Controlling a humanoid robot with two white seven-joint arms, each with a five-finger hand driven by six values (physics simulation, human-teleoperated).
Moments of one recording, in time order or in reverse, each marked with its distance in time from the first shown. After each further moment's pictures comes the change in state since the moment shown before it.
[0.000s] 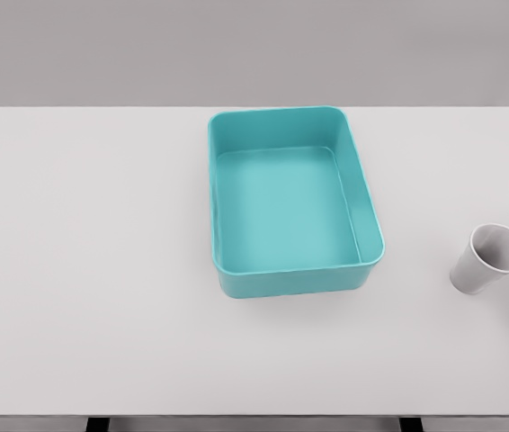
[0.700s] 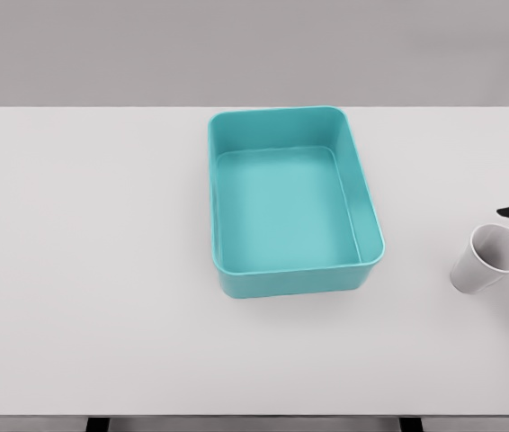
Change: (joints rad) left arm 0.000 0.000 0.000 0.000 0.000 0.000 0.000; right arm 0.002 0.005 0.021 -0.050 -0.066 0.000 0.000
